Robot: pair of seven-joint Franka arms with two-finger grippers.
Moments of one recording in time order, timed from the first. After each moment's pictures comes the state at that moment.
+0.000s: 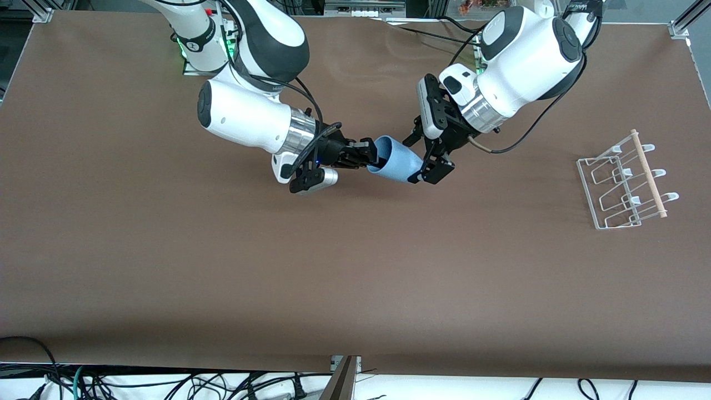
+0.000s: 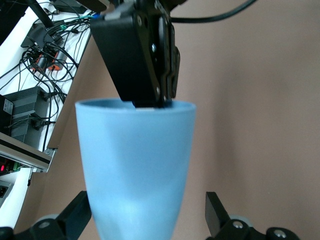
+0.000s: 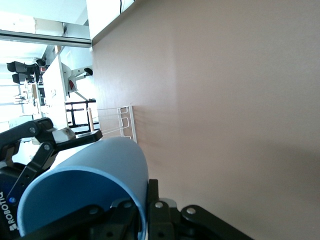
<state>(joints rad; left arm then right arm) 0.01 0.10 -0.56 -1.94 -0.54 2.46 1.33 0.43 0.44 0.28 -1.54 0.90 2.40 0.18</state>
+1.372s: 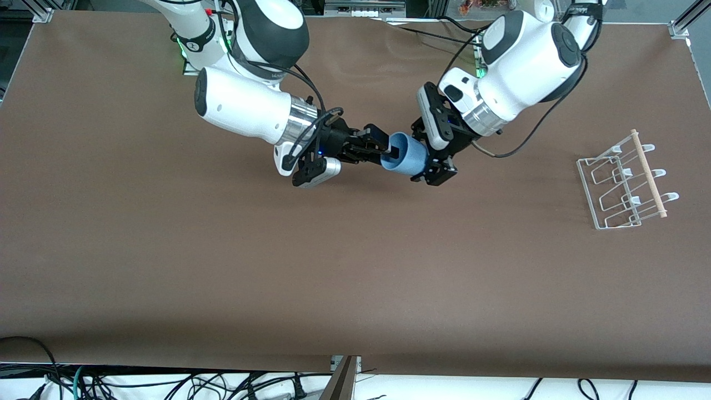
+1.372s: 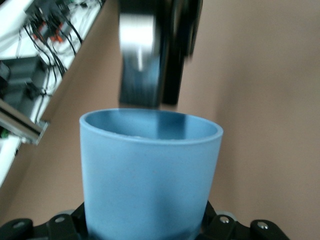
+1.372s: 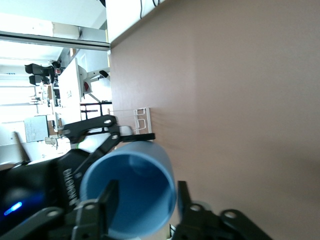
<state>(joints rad) 0.02 0.10 -0.52 -1.95 -0.50 2.39 1.20 0.44 0.42 0.28 -1.50 0.92 2.40 0.18</state>
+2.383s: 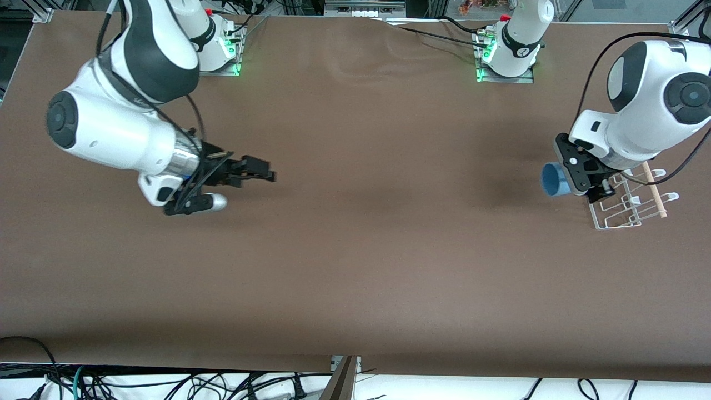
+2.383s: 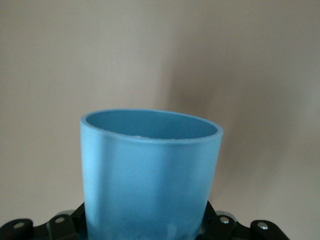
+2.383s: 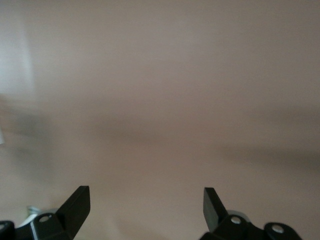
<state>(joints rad) 0.17 0.08 -0.24 -1.94 0.25 1.88 1.15 0.42 0.33 -0.15 -1.50 0.44 1.79 0.16</state>
